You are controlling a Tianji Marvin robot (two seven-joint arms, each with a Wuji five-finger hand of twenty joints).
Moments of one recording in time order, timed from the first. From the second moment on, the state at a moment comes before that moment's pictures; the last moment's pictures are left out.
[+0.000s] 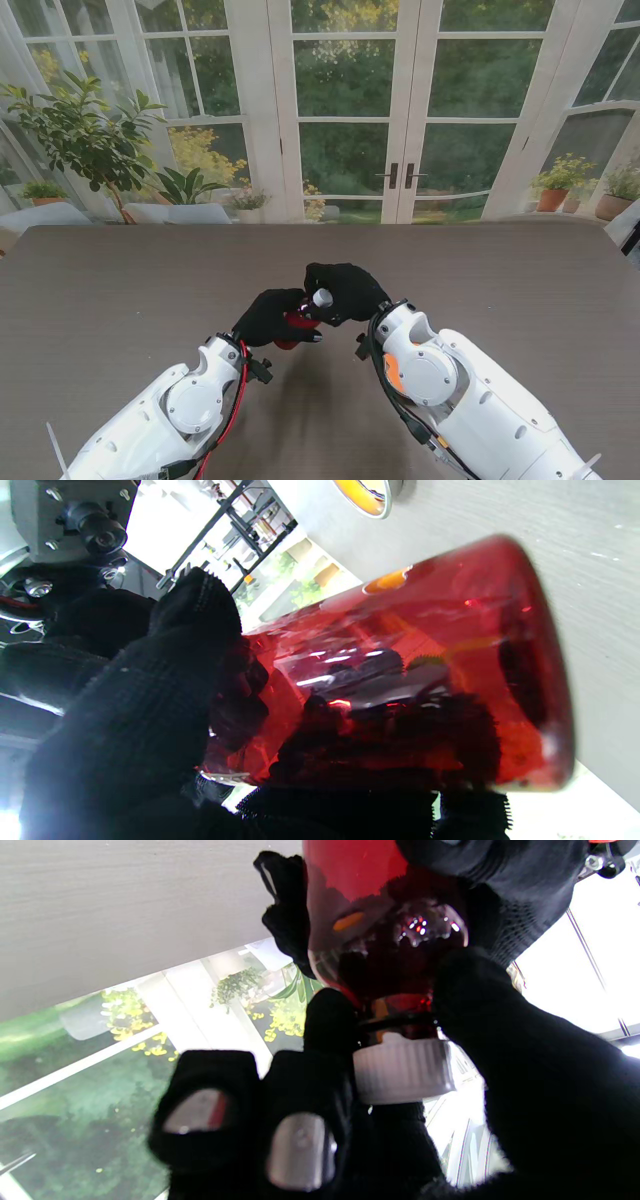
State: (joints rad) left arm 1.35 -1.20 -0.96 -1.25 0.33 -0.49 0.26; right arm -1.26 -1.16 0.89 -1.45 -0.53 -0.25 -0.15; left_hand 0.80 -0.80 0.62 -0.23 0.84 0.42 0.54 0.44 1.16 0.37 0.22 0.61 0.79 0.41 0.52 0.47 0.29 0.41 1.09 0.55; right_hand 0.47 -0.91 1.31 -0.40 0.61 0.04 1.33 0.32 1.12 0.08 0.84 0.93 1.30 -0.10 1.53 1.01 1.10 0.07 1.63 0.90
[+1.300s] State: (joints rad) left arm 1.45 -1.19 -1.06 -1.32 0.40 -0.44 0.29; right arm -1.18 -1.11 0.85 -1.44 -0.66 -0.11 0.04; left_hand 0.57 -0.53 0.71 -0.15 0.68 0.35 0.15 0.30 0.65 0.29 0.08 0.23 0.31 0.25 0.22 0.32 -0.03 0.20 0.60 0.36; right_hand 0.48 -0.83 1.25 -0.41 0.59 0.02 1.35 0.32 1.12 0.07 0.86 0.95 1.30 -0.10 1.52 1.02 1.10 0.06 1.60 0.92
